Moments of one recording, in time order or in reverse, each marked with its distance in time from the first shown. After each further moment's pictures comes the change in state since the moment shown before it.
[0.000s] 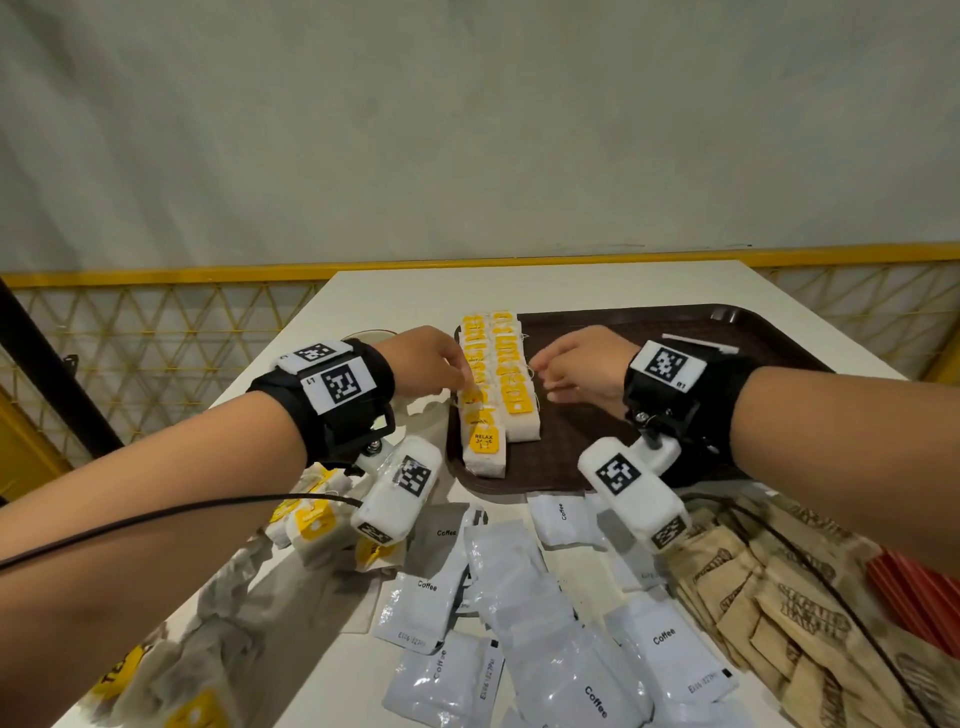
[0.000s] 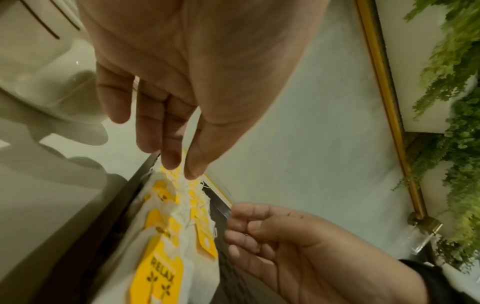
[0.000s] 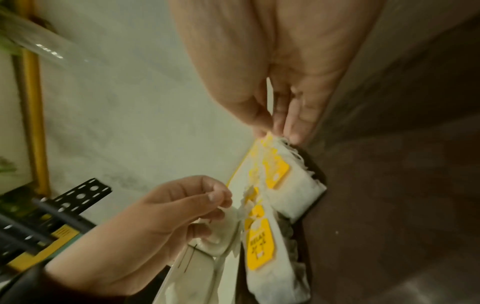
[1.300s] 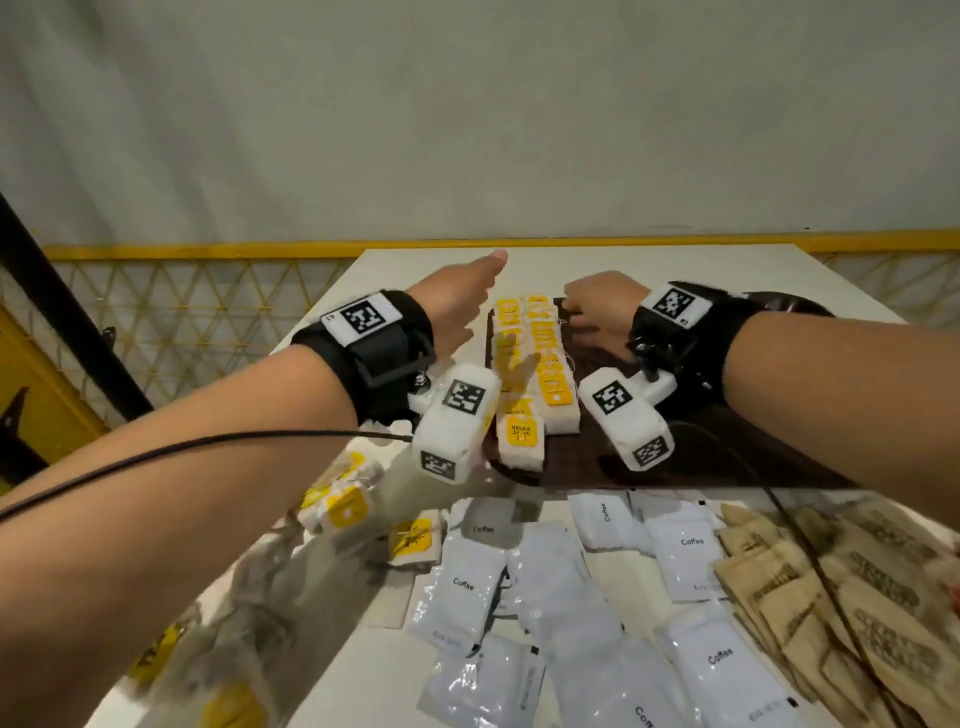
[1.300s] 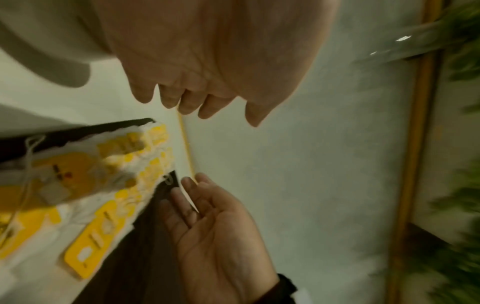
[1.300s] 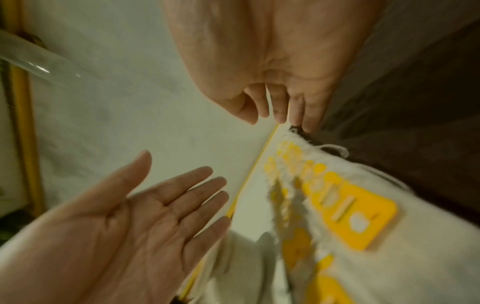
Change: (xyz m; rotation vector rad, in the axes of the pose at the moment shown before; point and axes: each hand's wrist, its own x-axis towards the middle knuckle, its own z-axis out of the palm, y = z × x) left_hand 0.020 0.007 -0.014 -0.887 0.048 -0.108; right_hand 0.060 -0.034 0.006 -0.758 -0.006 -0.163
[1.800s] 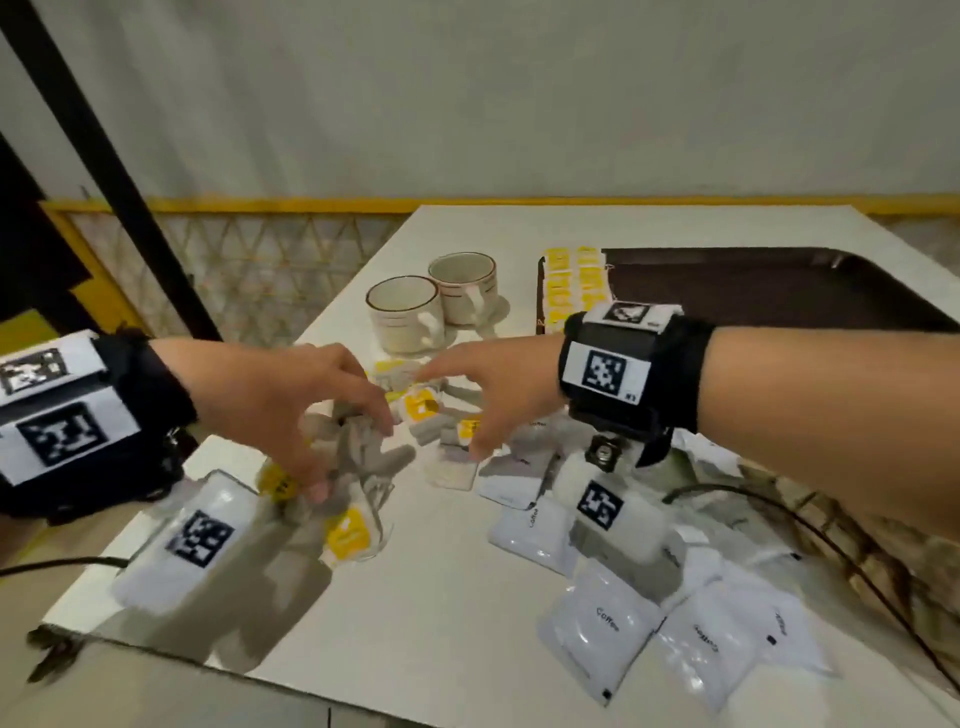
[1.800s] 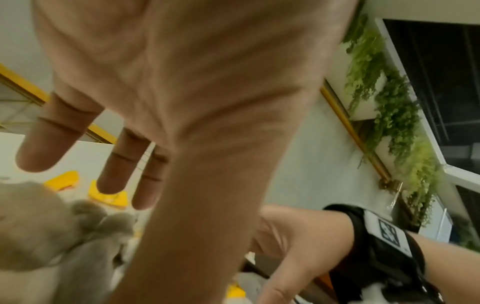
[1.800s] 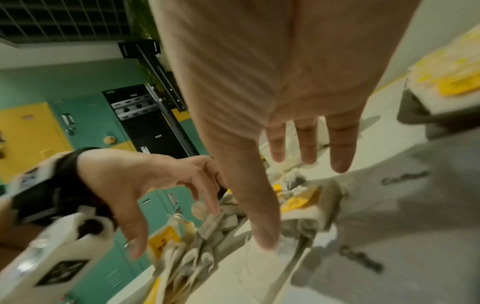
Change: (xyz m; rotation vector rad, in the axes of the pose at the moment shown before) left_hand -0.189 -0.061 -0.120 1.276 -0.451 -0.099; right_hand -0.129 -0.113 0.078 -0.215 -0.470 -0.532
